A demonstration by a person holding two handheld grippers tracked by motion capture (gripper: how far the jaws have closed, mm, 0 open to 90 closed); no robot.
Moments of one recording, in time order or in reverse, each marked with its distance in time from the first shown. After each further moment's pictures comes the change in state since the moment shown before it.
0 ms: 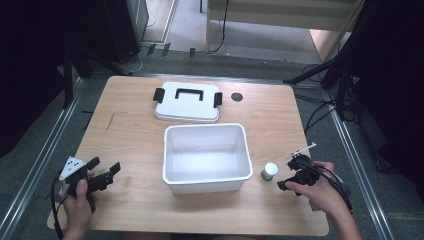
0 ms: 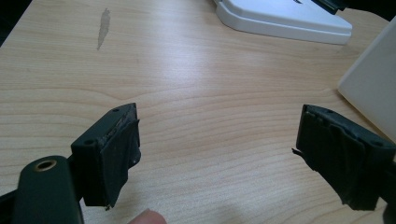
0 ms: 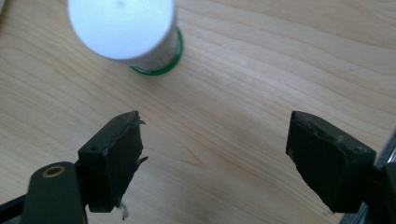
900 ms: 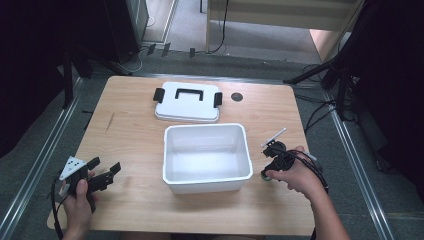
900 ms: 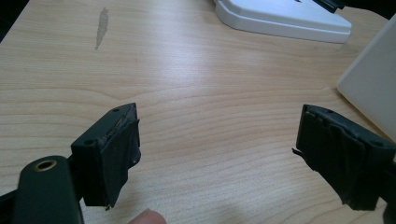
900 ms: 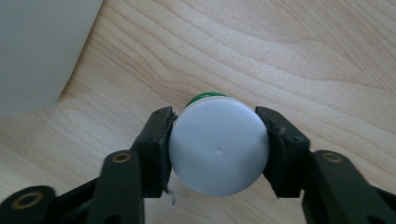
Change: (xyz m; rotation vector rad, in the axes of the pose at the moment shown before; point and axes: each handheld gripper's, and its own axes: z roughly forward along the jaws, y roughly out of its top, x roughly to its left) left arm 0.000 0.000 0.001 0.003 -0.004 0.003; right arm 0.031 0.060 0.010 0.064 0.022 -0.101
